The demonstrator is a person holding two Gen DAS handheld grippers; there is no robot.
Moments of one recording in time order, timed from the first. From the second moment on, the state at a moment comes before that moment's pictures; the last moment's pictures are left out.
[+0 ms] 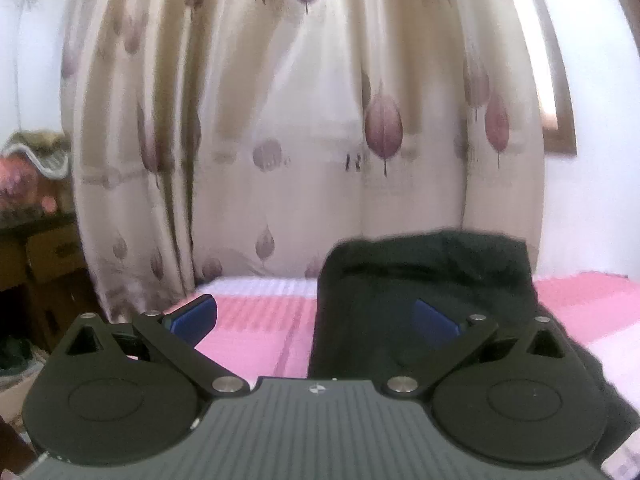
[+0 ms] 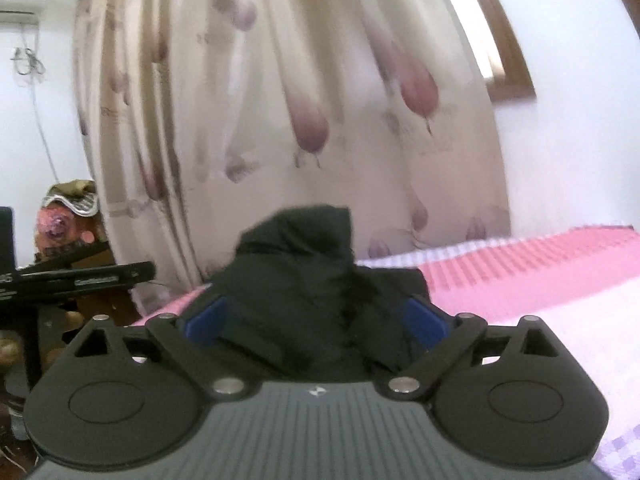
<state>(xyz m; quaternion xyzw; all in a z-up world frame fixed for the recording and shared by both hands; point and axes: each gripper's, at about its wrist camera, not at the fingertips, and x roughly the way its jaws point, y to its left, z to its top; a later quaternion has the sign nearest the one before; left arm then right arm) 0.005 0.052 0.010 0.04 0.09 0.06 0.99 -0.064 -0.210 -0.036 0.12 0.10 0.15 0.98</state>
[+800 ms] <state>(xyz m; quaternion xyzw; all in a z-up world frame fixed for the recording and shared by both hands) -0.024 0.038 0.037 0.01 0.10 0.01 1.00 -0.087 -0.187 -0.015 0.09 0.08 0.14 0.98</state>
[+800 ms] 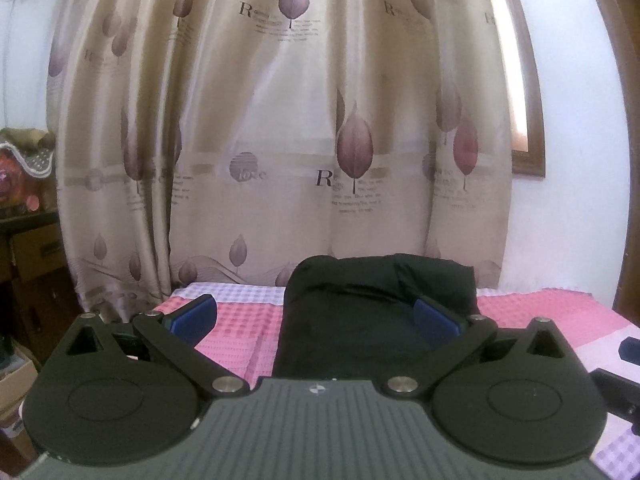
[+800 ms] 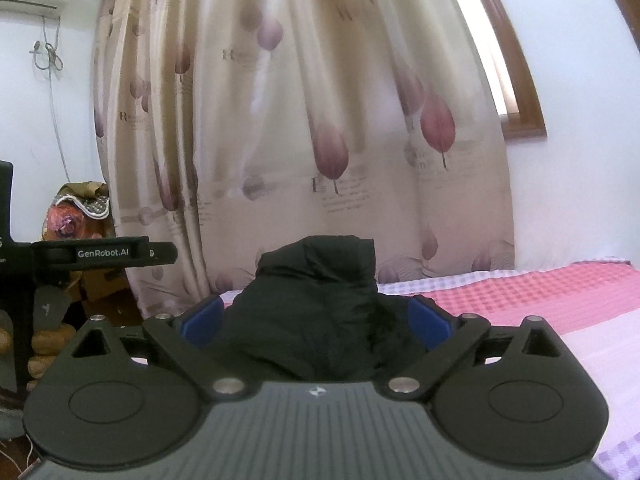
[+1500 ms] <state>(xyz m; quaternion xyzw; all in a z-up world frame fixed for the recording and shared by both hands) -0.026 0.029 0.012 0.03 0.09 0.00 1.00 -0.081 -0.183 -0.025 0.07 0.11 0.11 0.99</state>
